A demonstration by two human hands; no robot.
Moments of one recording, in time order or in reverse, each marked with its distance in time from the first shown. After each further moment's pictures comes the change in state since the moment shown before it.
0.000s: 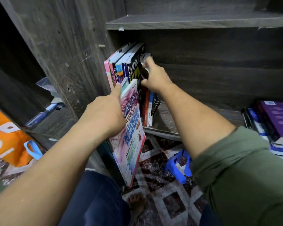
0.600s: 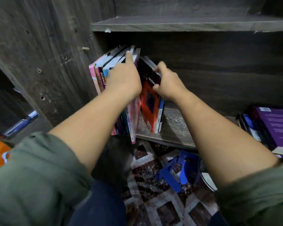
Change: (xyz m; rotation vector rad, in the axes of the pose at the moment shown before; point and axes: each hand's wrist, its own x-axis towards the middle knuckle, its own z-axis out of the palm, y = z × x) left_hand 0.108 0.076 0.006 0.036 0.214 0.021; right_hand -0.007 0.049 -0.033 -0.020 0.055 0.035
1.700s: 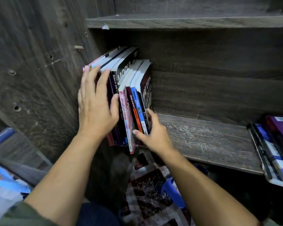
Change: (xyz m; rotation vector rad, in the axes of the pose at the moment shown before) left_hand -0.006 -0.089 0.081 -0.298 0.622 0.282; right_hand -0.058 0.048 0.131 0.272 -0.085 0.144
